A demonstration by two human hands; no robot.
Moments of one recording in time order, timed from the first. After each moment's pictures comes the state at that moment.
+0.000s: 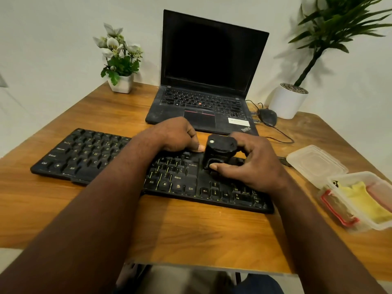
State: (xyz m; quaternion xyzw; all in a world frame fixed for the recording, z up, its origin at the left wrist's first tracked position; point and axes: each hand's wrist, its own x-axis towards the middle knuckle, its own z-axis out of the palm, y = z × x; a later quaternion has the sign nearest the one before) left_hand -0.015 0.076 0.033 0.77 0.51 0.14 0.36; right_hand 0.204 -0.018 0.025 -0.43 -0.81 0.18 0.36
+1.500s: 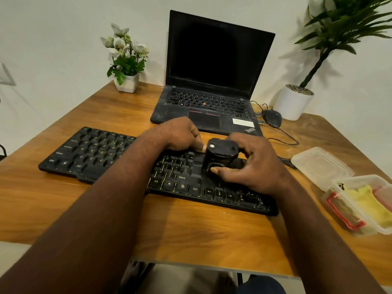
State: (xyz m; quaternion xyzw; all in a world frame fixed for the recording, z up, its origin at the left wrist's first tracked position) left_hand -0.017 0.076 0.034 0.77 0.51 0.13 0.36; right_hand 0.196 -0.019 0.030 -0.41 -0.83 0.18 0.33
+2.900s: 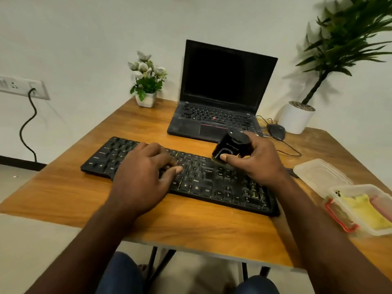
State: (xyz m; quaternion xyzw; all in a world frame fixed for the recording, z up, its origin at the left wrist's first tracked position) left_hand -0.100 -0.053 -0.006 0.76 0.54 0.36 -0.03; right_hand 0.182 -0.021 0.046 -0.52 -0.75 0.19 0.37
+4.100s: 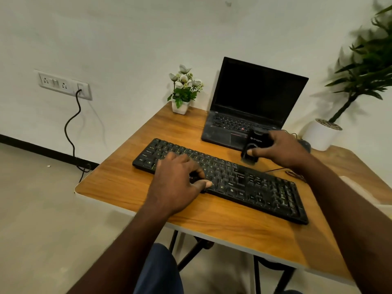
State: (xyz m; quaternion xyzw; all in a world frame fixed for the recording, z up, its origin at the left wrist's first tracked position) left_hand -0.127 -0.074 -0.009 0.72 0.58 0.37 0.07; right_hand 0.152 0.016 0.088 -0.61 -0.73 0.21 0.23
